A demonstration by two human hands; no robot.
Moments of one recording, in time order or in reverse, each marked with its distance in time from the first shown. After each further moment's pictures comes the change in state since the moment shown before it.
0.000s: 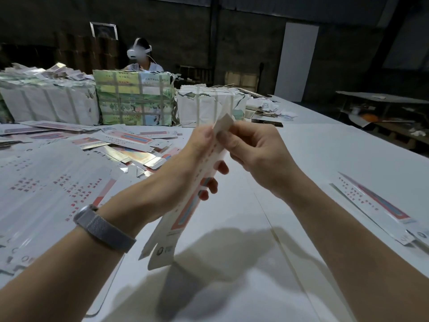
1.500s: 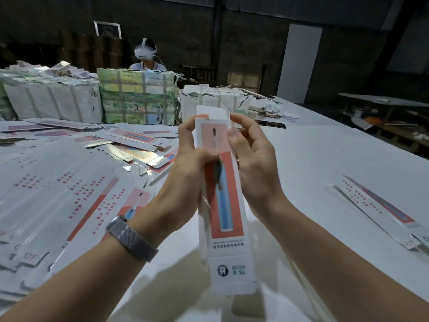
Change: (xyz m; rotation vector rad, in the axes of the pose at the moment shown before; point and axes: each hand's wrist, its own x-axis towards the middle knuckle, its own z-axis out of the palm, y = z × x) left_hand 0.005 -0.023 0.019 -0.288 0.247 0.274; right_hand -0.005 0.011 0.041 0.046 0.410 0.120
